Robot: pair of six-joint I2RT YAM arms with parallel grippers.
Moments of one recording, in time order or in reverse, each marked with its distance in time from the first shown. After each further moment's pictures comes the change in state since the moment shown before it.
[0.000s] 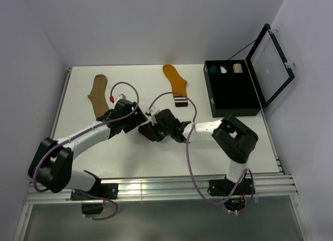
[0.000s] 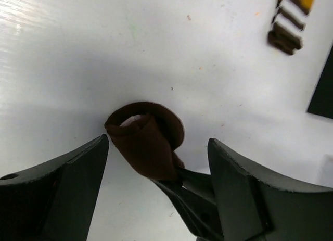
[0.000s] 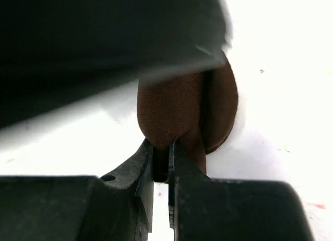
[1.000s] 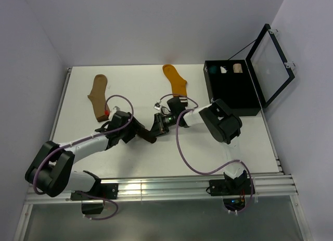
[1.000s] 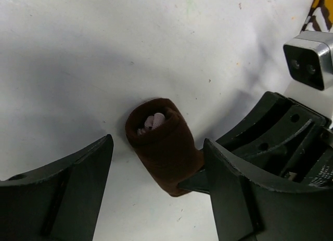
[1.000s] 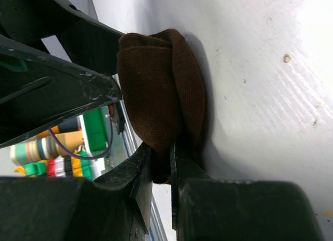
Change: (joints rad) left arm 0.004 -0.080 -0.252 0.198 -0.010 -0.180; right arm -0.280 0.319 0.177 0.051 -0.846 0.495
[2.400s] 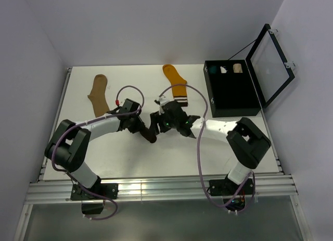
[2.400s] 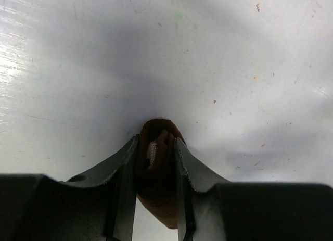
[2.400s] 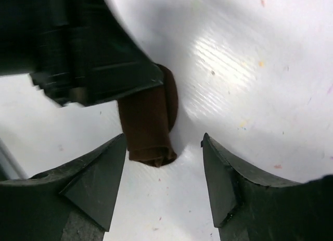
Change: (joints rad) left arm 0.005 0.286 0.309 -0.233 0.029 0.122; right arm 0.143 -0.430 -0.148 -0.167 0.757 -0.292
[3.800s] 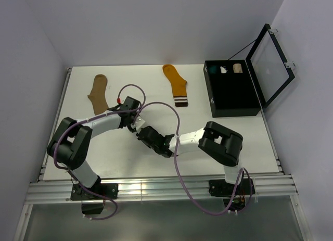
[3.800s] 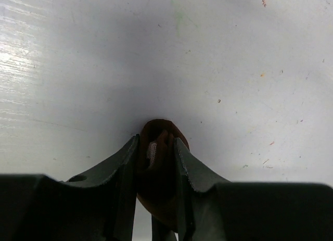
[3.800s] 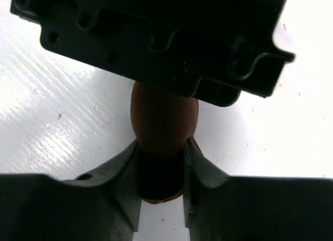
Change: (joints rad) left arm 0.006 0.039 0.069 -0.086 0.023 0.061; right arm 0.377 0.232 0.052 0.140 0.659 -0.346
